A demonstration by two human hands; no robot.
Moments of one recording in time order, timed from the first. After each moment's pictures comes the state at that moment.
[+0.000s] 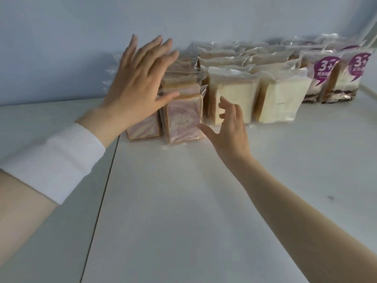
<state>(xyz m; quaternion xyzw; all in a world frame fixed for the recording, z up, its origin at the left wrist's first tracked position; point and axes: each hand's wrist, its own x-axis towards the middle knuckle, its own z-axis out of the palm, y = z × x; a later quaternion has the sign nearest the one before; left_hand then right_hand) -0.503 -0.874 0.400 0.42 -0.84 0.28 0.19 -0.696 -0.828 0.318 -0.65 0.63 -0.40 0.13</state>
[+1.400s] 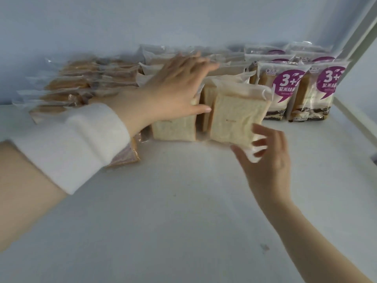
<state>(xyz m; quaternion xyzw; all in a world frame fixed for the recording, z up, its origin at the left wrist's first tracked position) -0.702 -0.925 0.406 0.46 -0.88 0.10 0.06 -0.881 -0.833 0.304 -0.60 0.64 -0.47 0.09</state>
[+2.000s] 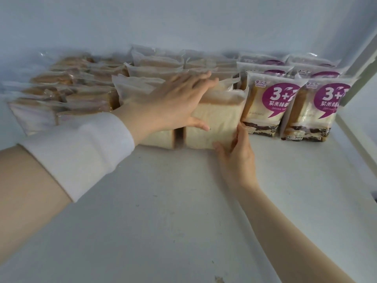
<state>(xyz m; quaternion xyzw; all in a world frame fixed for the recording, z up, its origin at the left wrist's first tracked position) -0.751 -0.945 0.385 0.50 -0.86 0.08 0.04 -0.905 -0.906 0.276 -0.62 0.58 -0.45 0.27</state>
